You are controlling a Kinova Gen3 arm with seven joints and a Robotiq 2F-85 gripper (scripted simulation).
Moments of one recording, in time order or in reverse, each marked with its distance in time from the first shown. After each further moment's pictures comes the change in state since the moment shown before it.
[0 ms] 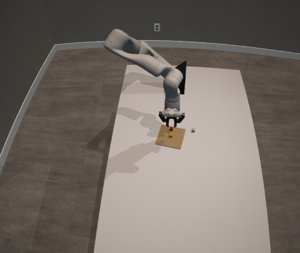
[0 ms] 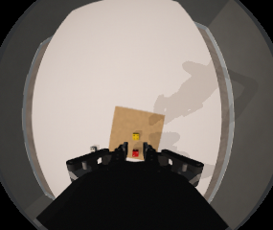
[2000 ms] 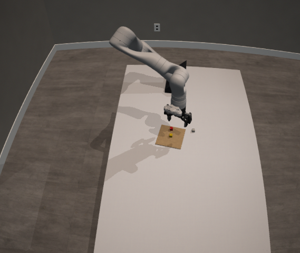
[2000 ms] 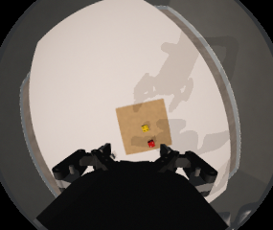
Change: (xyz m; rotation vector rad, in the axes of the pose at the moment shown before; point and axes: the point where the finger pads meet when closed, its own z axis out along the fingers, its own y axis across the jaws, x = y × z) arm -0.009 -0.032 -0.006 0.013 -0.011 0.396
